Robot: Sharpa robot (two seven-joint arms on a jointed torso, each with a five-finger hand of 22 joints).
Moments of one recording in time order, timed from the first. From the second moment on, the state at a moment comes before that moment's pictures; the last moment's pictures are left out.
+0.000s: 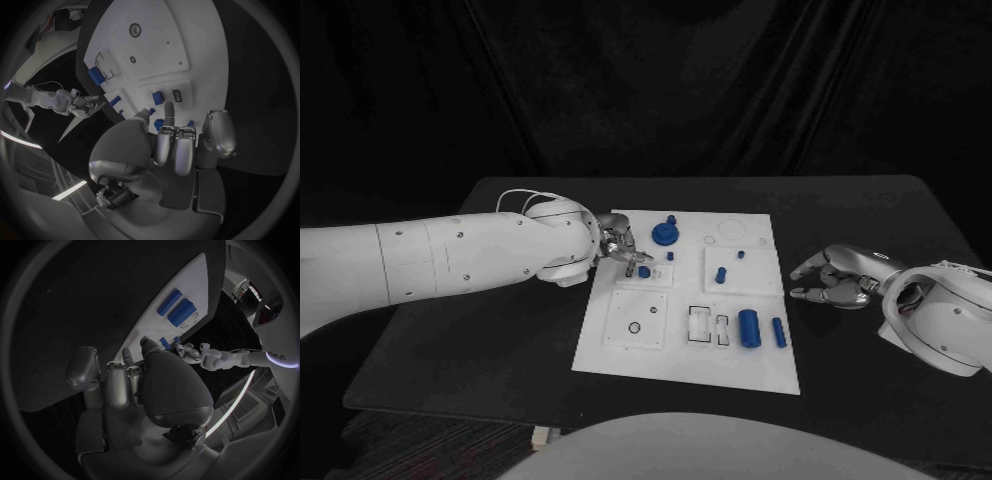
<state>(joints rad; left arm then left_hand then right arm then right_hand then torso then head) 1.25 -0.79 -0.22 1.49 -1.11 -0.06 -0.47 1.08 0.06 0.02 0.25 0.15 0.98 0.08 0.17 0.88 1.47 0.00 1.50 1.31 1.47 -0.05 1.56 1.31 0.07 1.40 0.06 1.22 1.31 1.20 -1.01 -0.25 1.60 -1.35 -0.25 -0.15 1.37 0.00 0.09 0.24 0.22 0.86 0.09 0.08 0.09 1.47 -0.01 1.49 1.31 1.46 -0.07 1.41 1.31 0.07 1.41 0.04 1.12 1.31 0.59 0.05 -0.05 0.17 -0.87</state>
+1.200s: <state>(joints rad) 1.24 -0.76 -0.22 1.48 -1.12 -0.02 -0.49 1.13 0.06 0.05 0.19 0.27 1.01 0.06 0.17 0.84 1.47 0.00 1.50 1.31 1.47 -0.05 1.56 1.31 0.07 1.40 0.06 1.21 1.31 1.20 -1.01 -0.25 1.60 -1.35 -0.25 -0.15 1.37 0.00 0.09 0.24 0.23 0.86 0.09 0.08 0.09 1.47 -0.01 1.50 1.31 1.46 -0.07 1.41 1.31 0.07 1.41 0.04 1.12 1.31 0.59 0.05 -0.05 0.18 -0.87</state>
